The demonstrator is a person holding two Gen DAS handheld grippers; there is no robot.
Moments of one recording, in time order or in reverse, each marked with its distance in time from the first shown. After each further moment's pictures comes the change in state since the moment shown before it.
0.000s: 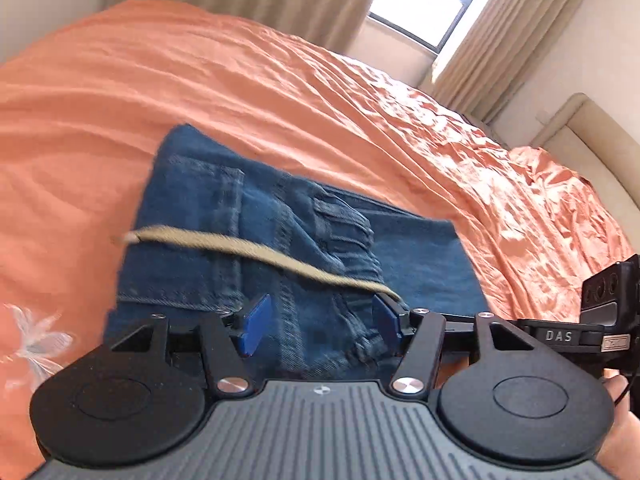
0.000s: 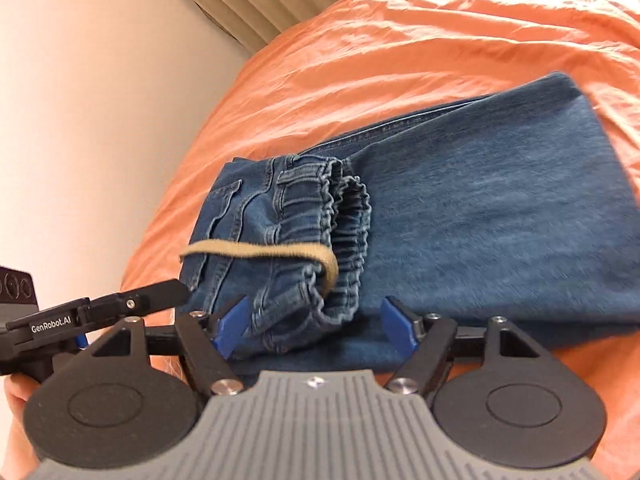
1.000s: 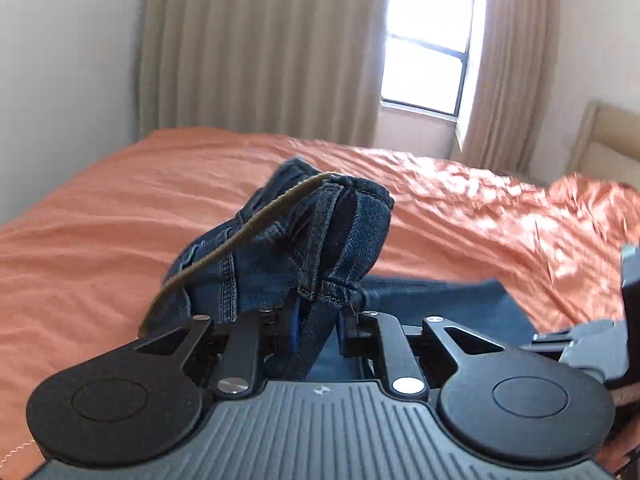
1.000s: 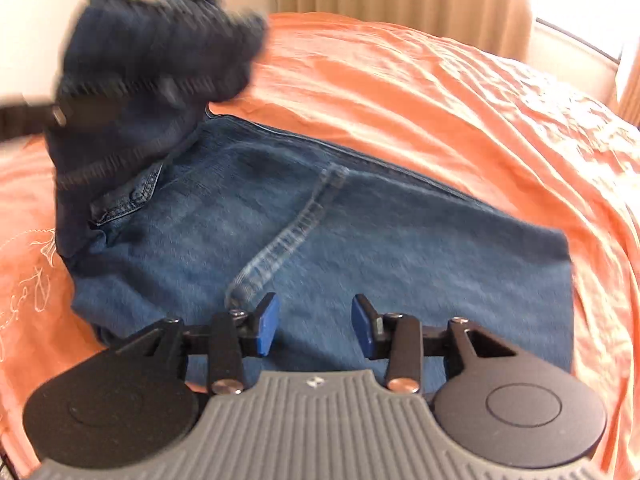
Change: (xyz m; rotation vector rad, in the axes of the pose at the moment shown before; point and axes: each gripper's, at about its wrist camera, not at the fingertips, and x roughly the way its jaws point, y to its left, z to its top) left arm 0.005 -0.058 -0.029 0.220 -0.276 0.182; right arm 0.014 0.052 -0.029 -0.535 -0.001 -0.367
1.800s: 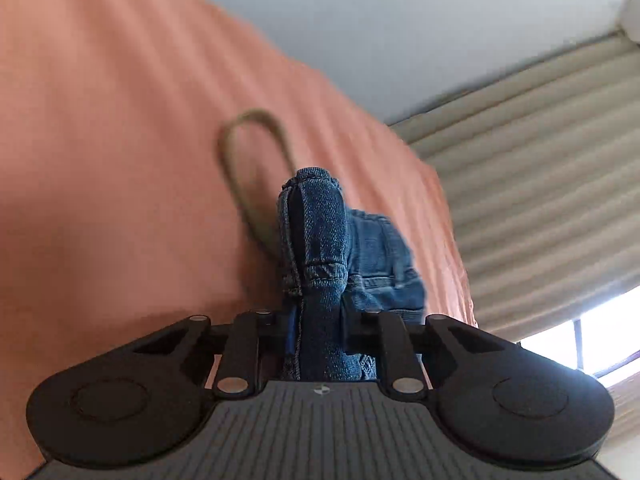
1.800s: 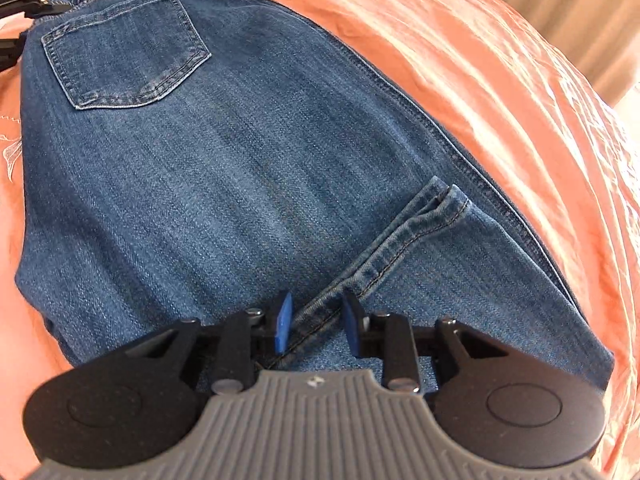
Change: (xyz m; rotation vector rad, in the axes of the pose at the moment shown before) left arm 0.000 0.333 -0.074 -1.163 -0.189 0.183; right arm 0.107 0.076 0.058 -0.407 0.265 -0.020
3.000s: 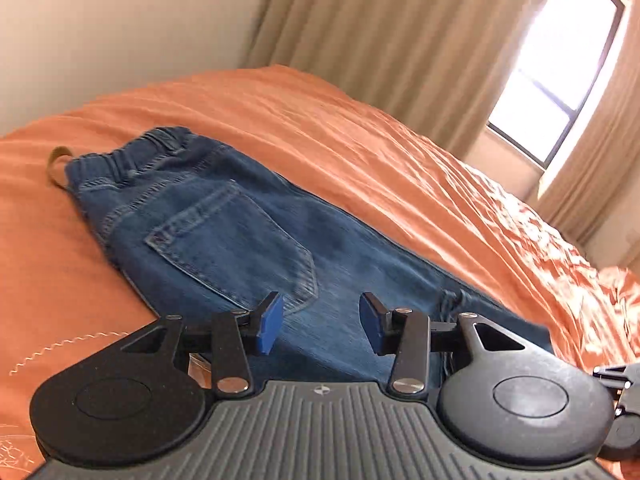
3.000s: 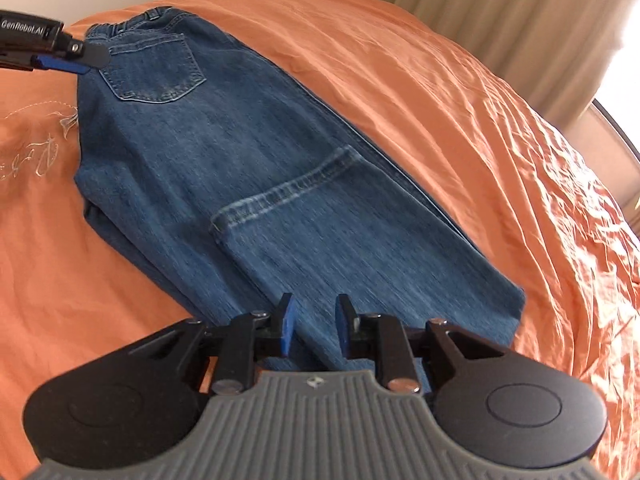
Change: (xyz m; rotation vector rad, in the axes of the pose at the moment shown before) left arm -0.084 -0.122 -0.140 0.709 0.164 0.014; right arm -0.104 -0.018 -0.086 -0.046 -0.153 -0.073
